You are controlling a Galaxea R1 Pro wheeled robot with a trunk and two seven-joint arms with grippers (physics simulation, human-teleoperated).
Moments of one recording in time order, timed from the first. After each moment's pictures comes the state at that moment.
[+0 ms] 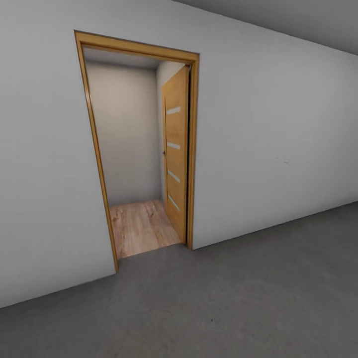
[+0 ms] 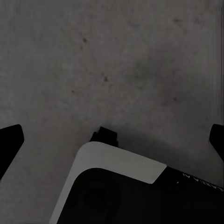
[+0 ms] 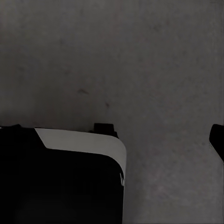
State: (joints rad) left arm -0.24 0.02 0.11 -0.01 0.26 -0.04 0.11; right arm -0.14 0.00 0.29 0.03 -0.20 -0.22 -0.07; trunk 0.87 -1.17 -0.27
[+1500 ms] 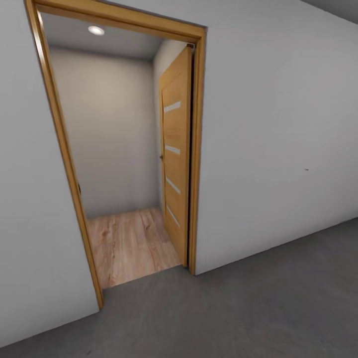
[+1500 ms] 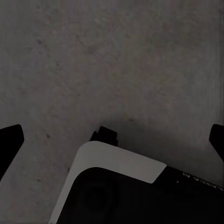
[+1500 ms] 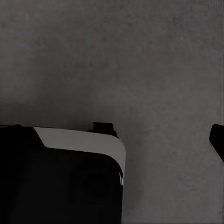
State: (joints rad) left arm -0.24 0.02 0.11 -0.01 0.26 -0.04 0.11; right arm -0.14 0.01 0.29 0.03 -0.19 -0.22 -0.08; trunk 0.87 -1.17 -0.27
